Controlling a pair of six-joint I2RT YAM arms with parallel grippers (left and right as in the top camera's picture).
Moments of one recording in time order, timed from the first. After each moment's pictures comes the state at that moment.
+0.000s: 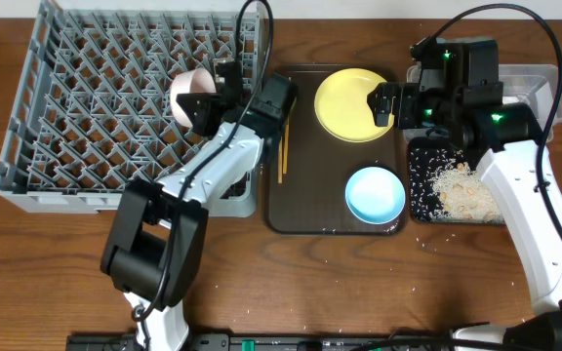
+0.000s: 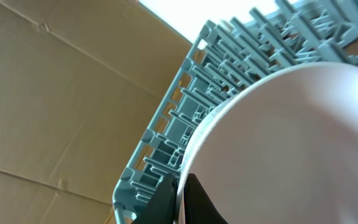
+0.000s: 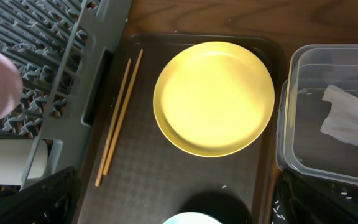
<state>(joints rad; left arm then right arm) -0.47 1.94 1.37 -0.57 -1.38 -0.25 0.18 1.54 1.40 -0.69 -0.23 0.20</state>
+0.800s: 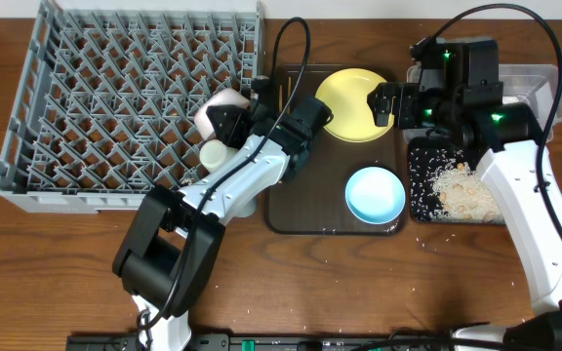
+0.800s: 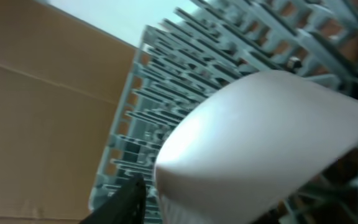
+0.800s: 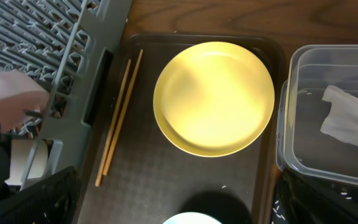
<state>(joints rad) -0.60 1.94 1.36 -0.69 -1.22 -0.25 0.18 1.54 1.40 -0.69 -0.23 0.20</state>
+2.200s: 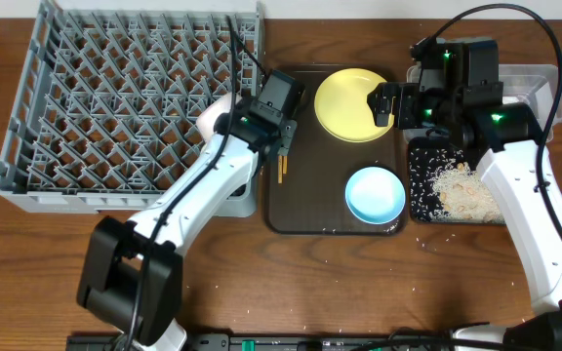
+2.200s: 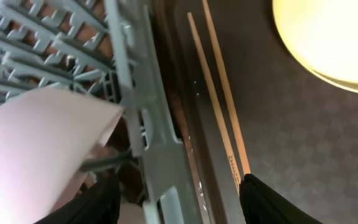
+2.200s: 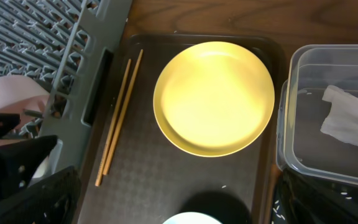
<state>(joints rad) -0.51 1.77 1.37 -0.62 -0.29 -0.10 0.18 1.54 1.40 -0.69 -0.23 0.20</state>
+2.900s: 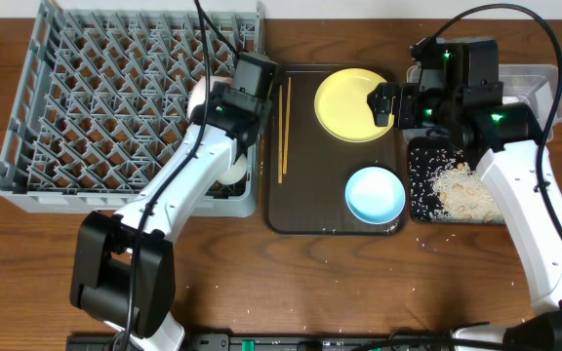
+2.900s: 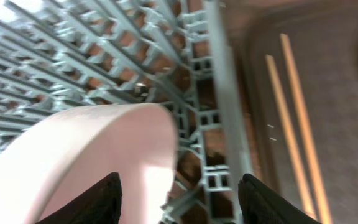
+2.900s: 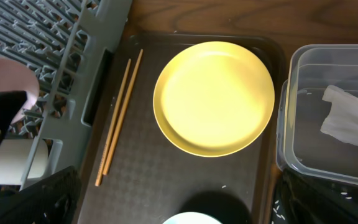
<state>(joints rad) -0.40 1.78 1.37 -0.50 -0.39 -0.04 0.18 1.54 1.40 -0.69 -0.23 0.20</state>
